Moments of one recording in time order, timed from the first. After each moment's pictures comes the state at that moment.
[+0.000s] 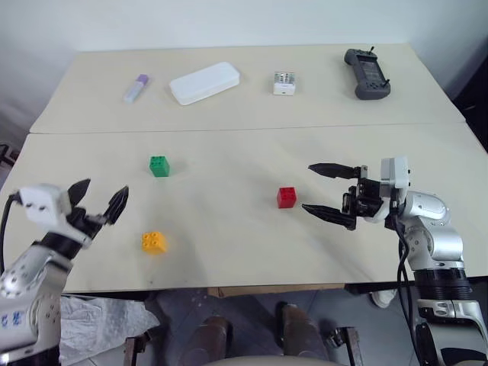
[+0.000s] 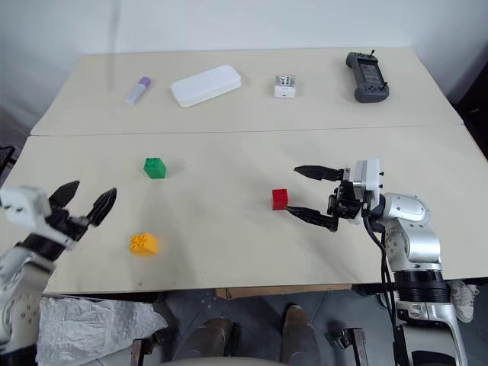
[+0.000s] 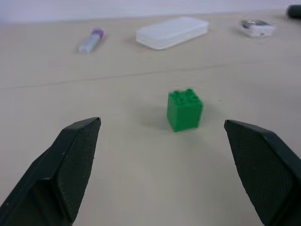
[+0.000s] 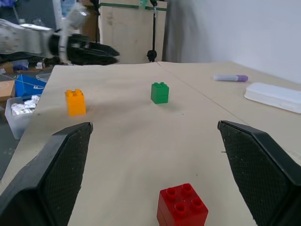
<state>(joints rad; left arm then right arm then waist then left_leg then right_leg) -0.05 0.52 0.46 -0.34 -0.52 0.50 -0.27 -0.41 -0.55 -0.11 0.11 0.59 0.07 1.33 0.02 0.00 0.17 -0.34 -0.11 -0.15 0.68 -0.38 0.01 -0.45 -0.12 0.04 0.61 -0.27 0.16</state>
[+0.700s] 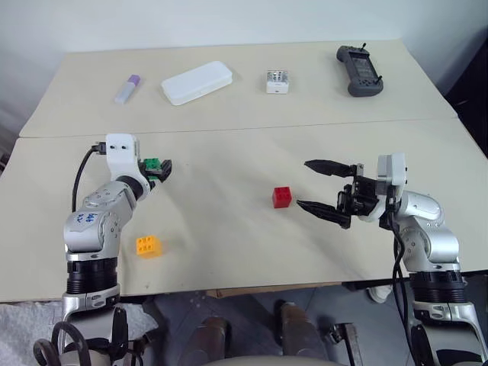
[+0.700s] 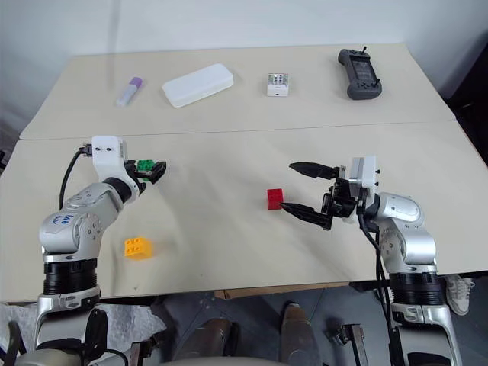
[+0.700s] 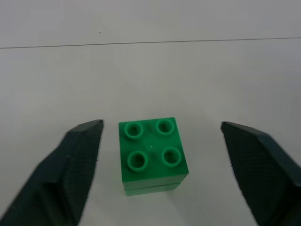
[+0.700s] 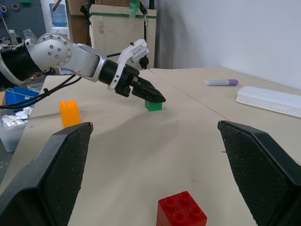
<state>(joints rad) -0.49 0.43 0.23 -0.05 -0.35 0.83 -0.04 -0.39 -0.53 -0.10 0.04 0.60 0.09 1.27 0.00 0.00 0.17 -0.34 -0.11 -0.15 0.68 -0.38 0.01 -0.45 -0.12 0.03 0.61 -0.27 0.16</state>
